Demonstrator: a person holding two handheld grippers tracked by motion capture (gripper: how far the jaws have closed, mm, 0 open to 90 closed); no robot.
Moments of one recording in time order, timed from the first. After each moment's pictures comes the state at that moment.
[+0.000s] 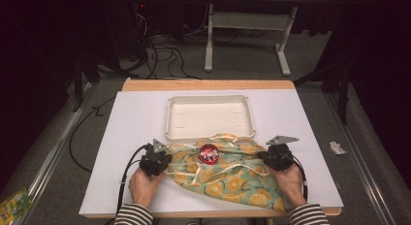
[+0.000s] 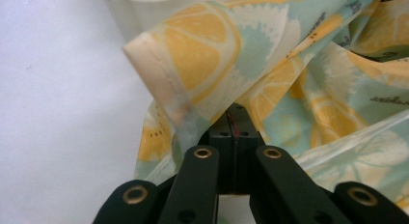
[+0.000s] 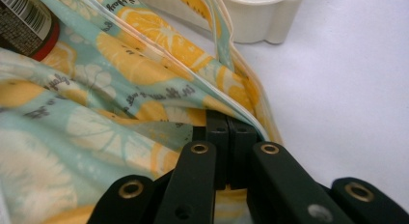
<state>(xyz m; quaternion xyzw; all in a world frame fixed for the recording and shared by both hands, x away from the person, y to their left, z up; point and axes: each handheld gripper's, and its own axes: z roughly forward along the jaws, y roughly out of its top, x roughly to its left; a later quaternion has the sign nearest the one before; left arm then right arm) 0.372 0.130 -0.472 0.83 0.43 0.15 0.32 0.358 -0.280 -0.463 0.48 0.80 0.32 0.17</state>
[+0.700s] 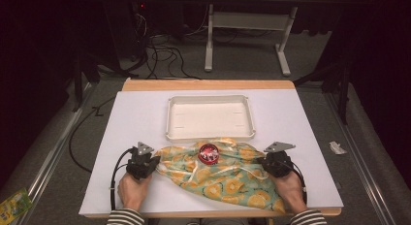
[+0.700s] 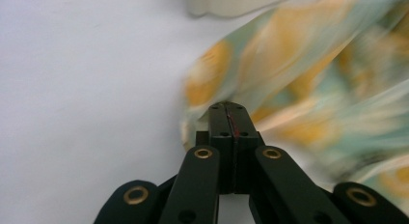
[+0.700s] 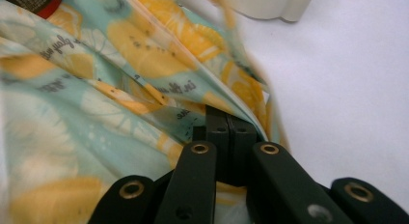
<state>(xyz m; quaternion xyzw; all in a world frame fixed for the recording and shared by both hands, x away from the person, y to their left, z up) 0.361 0.167 -0.473 0.81 0.47 0.16 0.32 0.341 -0.272 -0.469 0.46 0.82 0.29 0.19</state>
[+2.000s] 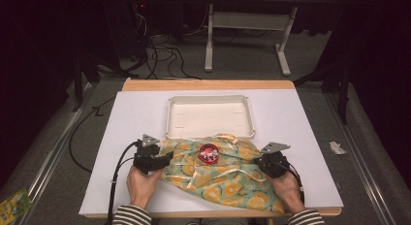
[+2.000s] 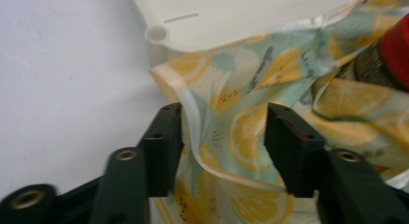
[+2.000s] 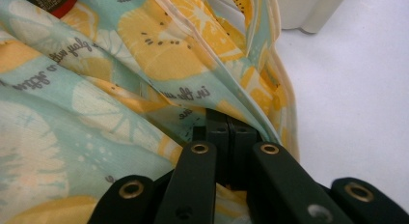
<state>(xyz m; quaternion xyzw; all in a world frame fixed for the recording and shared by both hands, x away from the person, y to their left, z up) 0.367 0.140 -0.446 0.78 0.49 0.13 0.37 0.341 -0.261 -0.468 0.44 0.83 0.29 0.19</state>
